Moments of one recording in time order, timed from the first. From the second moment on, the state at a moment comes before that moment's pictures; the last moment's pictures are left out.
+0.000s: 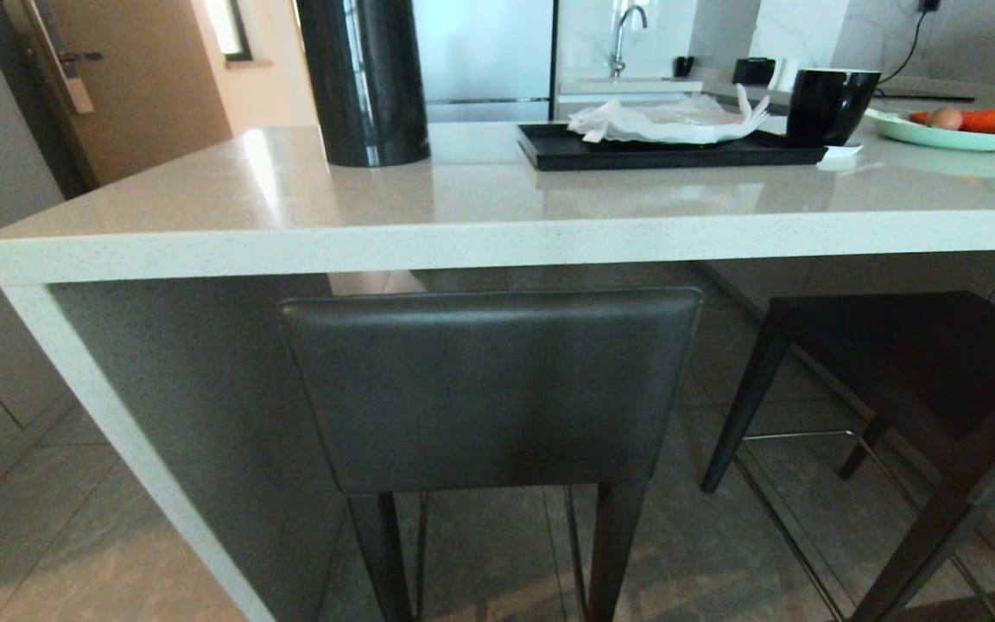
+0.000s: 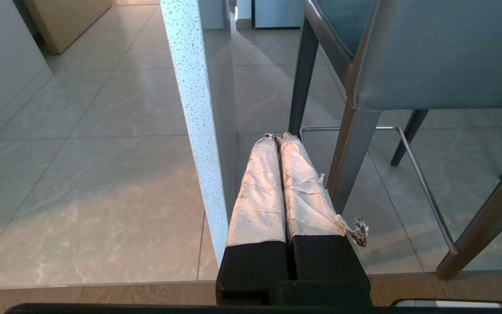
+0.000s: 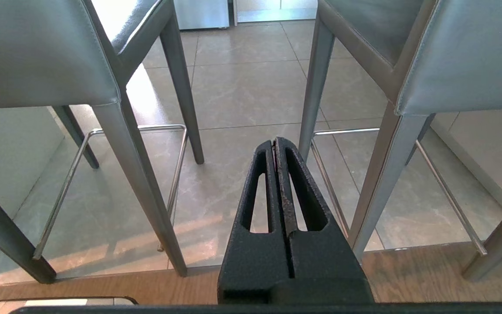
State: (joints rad) left arm 0.00 0.00 0.00 0.00 0.00 0.01; right arm 0.00 0.00 0.00 0.00 0.00 -0.01
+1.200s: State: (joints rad) left arm 0.00 0.00 0.00 0.00 0.00 0.00; right arm 0.00 0.00 0.00 0.00 0.00 -0.01
